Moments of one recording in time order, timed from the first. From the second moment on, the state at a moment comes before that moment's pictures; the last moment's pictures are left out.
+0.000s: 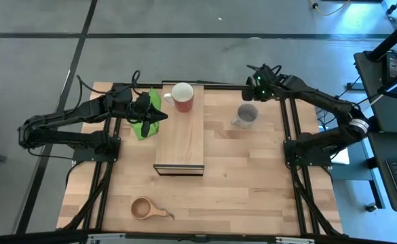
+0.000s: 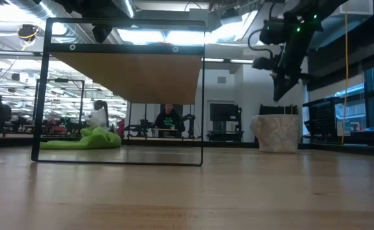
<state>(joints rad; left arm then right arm) 0.34 0.83 0.80 -0.34 0.22 -0.17 -0.73 1.32 1.04 -0.80 0.13 0.74</state>
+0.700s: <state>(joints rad) 0.34 0.83 0.80 -0.34 0.22 -0.20 -0.77 1.56 1.04 -0.74 0.06 0.66</state>
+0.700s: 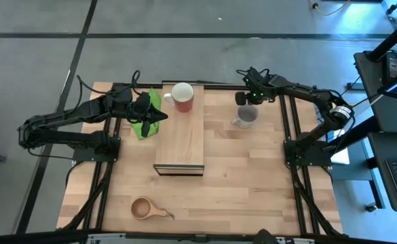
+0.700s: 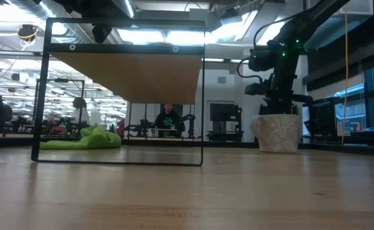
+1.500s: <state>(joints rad) 0.34 0.83 0.80 -0.34 0.20 -0.20 -0.69 1.49 1.05 -0.89 0.16 0.68</state>
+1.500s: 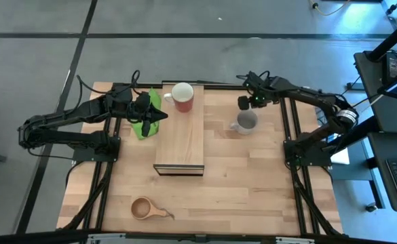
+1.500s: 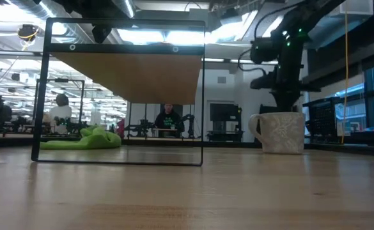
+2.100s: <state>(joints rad) 0.34 0.83 0.80 -0.34 0.20 -0.15 -0.61 1.32 1.09 -1.12 0.13 0.81</state>
